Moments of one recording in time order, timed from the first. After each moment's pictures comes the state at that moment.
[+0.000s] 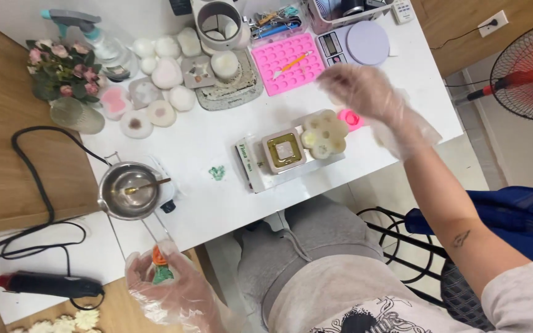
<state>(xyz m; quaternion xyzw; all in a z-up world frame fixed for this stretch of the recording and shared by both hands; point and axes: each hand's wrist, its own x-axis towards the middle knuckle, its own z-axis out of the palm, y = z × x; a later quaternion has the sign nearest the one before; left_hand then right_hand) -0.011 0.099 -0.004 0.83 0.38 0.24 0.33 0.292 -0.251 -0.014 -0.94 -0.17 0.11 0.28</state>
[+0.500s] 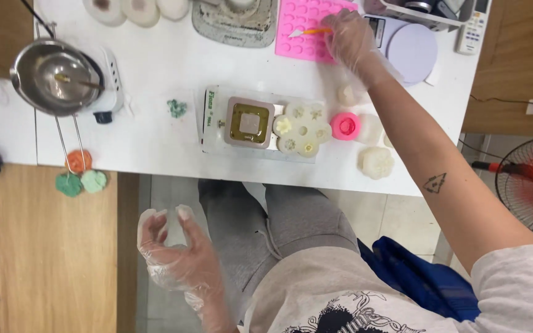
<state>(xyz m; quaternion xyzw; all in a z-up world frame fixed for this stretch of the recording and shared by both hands) 0.003 -0.104 0.017 0.81 0.50 0.23 0.21 0.459 -0.279 -0.233 -0.87 -0.48 -0.07 0.11</state>
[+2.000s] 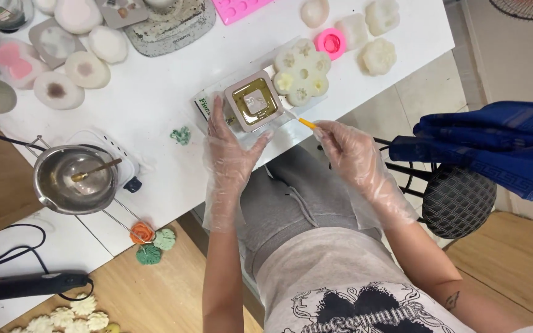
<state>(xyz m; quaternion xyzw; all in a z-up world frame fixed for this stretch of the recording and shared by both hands) 0.115 0.014 -0.110 0.87 -0.04 -0.03 0.49 0.079 -0.206 0.007 -0.95 0.03 0.04 0.31</state>
